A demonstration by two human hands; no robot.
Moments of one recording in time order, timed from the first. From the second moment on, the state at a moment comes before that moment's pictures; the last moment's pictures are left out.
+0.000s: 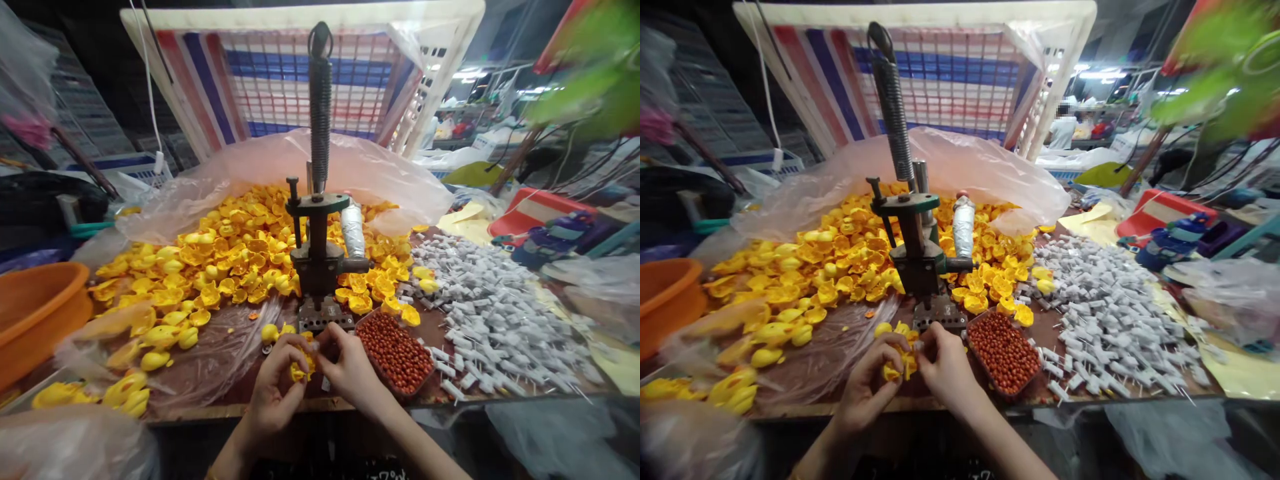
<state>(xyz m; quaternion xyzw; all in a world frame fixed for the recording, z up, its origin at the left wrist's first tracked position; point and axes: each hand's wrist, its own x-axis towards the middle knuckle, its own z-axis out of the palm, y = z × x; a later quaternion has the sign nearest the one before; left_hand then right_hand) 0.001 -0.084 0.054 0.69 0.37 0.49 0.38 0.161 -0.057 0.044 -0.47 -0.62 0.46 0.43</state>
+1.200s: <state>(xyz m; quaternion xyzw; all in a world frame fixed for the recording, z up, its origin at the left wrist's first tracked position) 0.011 -0.058 0.035 0.12 0.42 0.65 0.62 0.270 -0.014 0.020 -0.65 -0.75 0.11 -0.01</state>
